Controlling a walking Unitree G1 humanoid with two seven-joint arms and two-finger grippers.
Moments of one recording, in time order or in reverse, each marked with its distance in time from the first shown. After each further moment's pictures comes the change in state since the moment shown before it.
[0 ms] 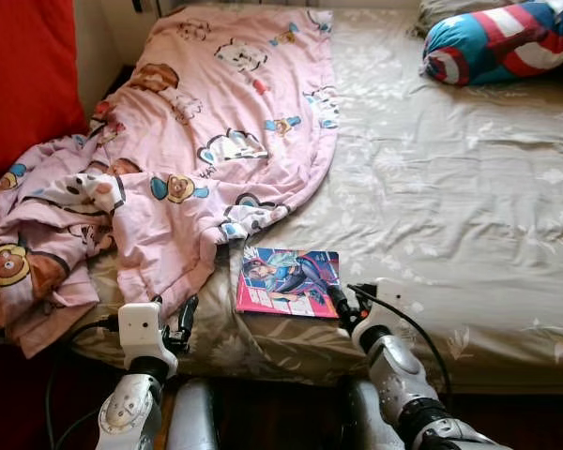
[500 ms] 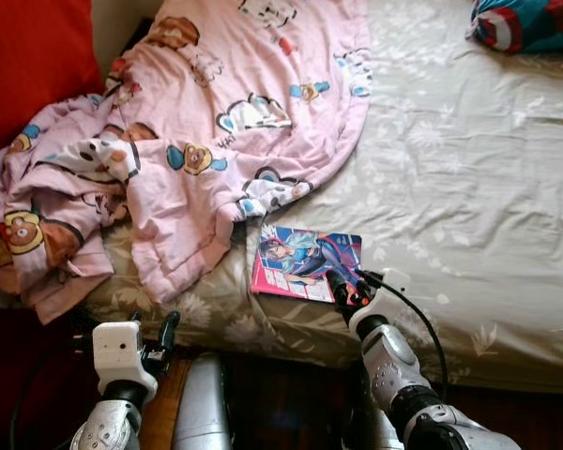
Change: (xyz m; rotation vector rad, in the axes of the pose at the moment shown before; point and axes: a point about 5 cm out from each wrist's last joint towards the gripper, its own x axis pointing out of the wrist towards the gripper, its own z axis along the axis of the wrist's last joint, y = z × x) left arm -0.035 0.014 0.008 0.046 0.034 0.047; right arm 0.007 0.005 0.024 0.097 -0.124 0.014
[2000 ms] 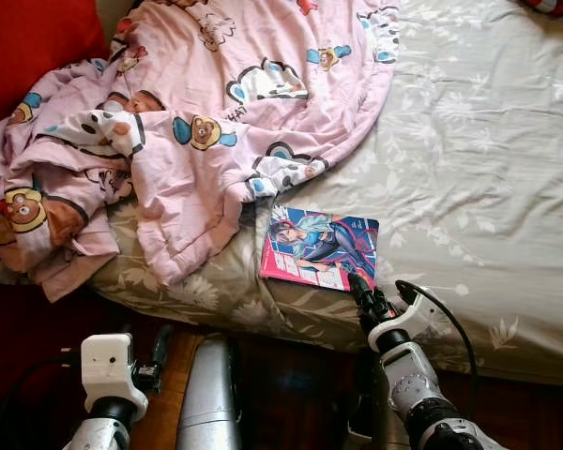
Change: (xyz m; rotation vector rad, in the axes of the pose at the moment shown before) left arm -0.022 0.003 0.008 0.025 0.043 -0.002; right arm -0.018 -0.030 -0.009 0.310 -0.033 0.048
